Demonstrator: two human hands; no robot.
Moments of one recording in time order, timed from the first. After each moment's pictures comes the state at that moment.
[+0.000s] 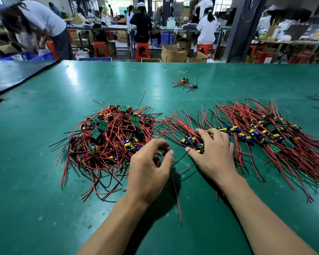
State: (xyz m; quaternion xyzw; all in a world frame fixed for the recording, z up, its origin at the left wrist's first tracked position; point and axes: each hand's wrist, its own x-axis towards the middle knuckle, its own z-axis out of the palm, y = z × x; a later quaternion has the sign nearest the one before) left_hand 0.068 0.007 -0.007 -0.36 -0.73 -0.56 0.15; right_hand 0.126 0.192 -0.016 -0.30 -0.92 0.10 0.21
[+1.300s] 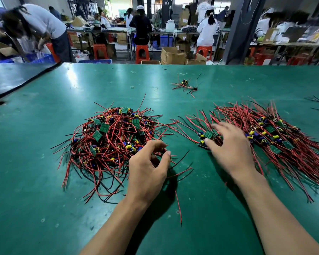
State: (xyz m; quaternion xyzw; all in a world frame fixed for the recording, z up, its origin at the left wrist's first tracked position) left_hand 0.067 0.005 -0.007 -0.31 -0.73 -0.60 0.10; right_hand 0.143 0.215 0.010 -0.29 -0.90 0.15 0.28
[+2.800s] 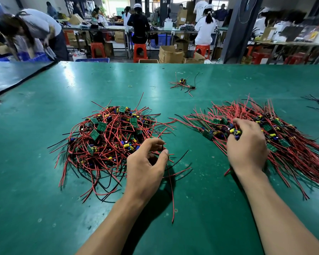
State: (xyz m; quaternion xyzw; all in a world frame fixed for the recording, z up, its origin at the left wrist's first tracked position) left_hand 0.069 0.004 0.000 -0.28 -0.73 -0.63 0.05; right_hand 0.155 0.232 0.005 -0.40 -0.80 0.12 0.43
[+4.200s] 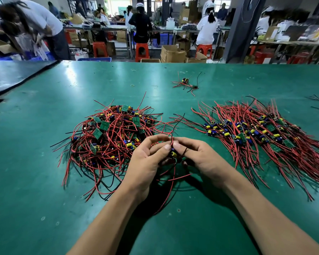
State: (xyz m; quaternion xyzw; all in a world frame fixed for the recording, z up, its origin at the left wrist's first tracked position) left_hand 0.064 0.006 0.012 -0.17 -0.49 -0.81 -0.28; right_hand 0.132 0.148 0.017 -0.10 -0.69 0.71 0.08
